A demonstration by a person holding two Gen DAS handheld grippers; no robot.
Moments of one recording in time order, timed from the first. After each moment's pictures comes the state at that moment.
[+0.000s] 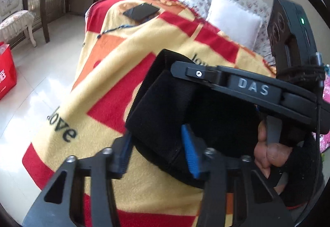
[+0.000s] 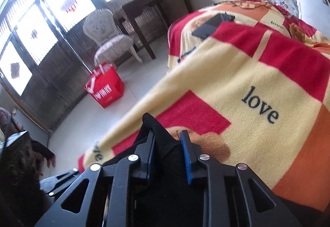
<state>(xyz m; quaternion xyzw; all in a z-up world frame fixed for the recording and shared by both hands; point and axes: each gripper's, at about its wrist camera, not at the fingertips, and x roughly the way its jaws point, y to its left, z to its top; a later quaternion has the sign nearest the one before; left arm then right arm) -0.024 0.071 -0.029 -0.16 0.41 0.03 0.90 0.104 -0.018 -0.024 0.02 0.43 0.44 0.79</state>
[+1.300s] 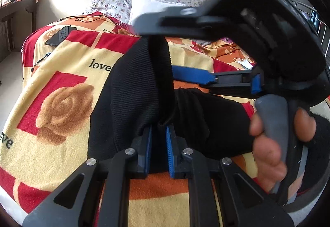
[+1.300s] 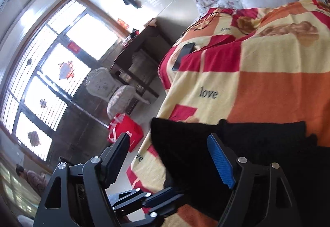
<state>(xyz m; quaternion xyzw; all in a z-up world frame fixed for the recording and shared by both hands) -0.051 -0.036 -0.005 -0.08 0.36 -0.17 0.91 0.036 -0.160 0.029 0.21 0.41 0.38 0.80</state>
